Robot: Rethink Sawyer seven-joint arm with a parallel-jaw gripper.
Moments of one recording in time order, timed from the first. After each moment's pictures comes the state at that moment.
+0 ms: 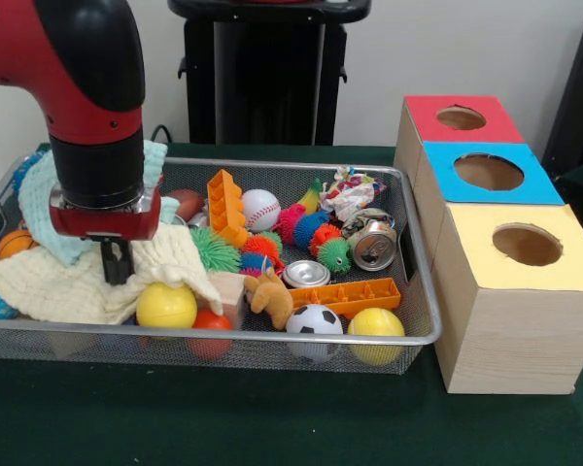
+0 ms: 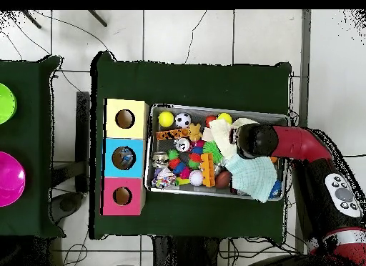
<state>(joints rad) -0.74 -0.43 0.38 1.39 -0.59 0.70 1.68</state>
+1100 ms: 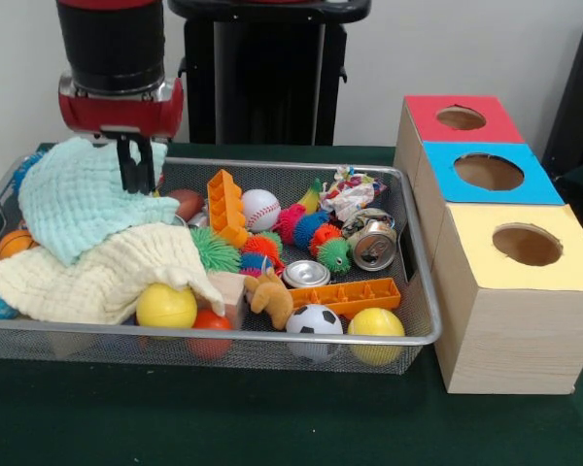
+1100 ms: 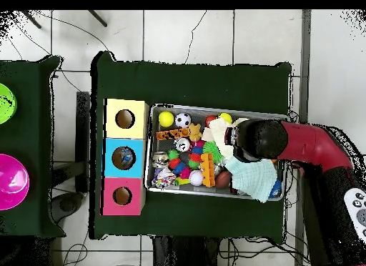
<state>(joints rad) -0.72 -0.69 0.41 1.53 -0.46 0.84 1.68</state>
